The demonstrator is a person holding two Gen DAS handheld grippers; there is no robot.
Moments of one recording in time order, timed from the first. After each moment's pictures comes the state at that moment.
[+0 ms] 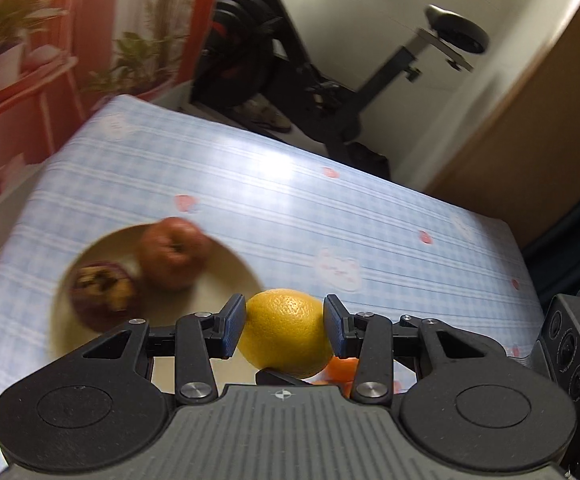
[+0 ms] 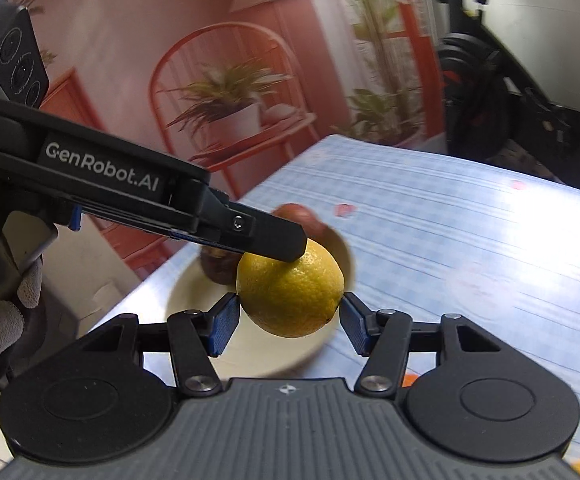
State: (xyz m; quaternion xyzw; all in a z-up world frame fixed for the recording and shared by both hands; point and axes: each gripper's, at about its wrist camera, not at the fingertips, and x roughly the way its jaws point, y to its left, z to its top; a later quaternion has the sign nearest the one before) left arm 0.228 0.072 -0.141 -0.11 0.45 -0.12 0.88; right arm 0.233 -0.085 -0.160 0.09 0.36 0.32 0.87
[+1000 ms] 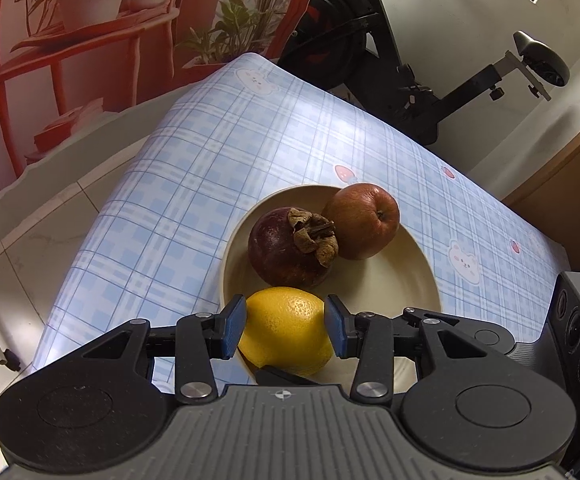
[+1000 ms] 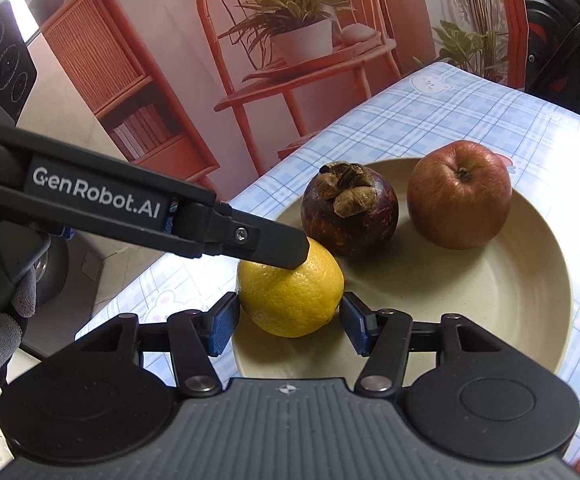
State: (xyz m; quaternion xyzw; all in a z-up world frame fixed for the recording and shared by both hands) left arm 0.225 0.180 -0.190 -0.14 0.48 -0.05 0.86; right arm 0.270 0.035 -0.207 0.05 0.43 0.37 0.82
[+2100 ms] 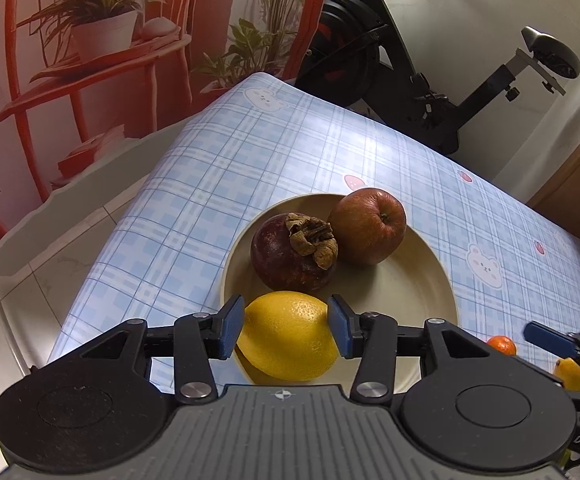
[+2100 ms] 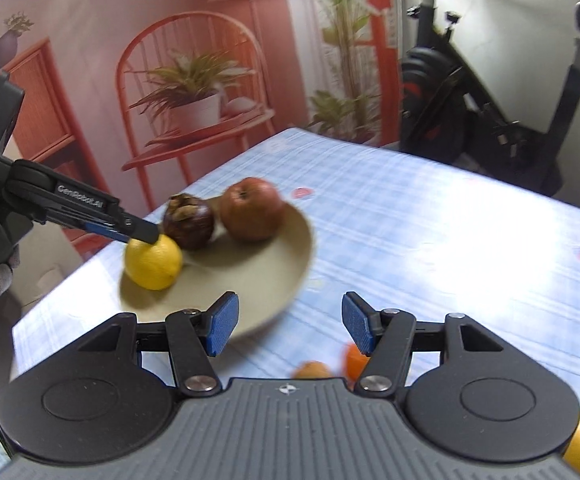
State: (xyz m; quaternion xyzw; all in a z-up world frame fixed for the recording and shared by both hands) left arm 0.216 0.158 -0.185 -0.11 0.46 0.00 0.88; right arm 0.194 -0.107 -0.168 0.04 0.34 0.21 0.91
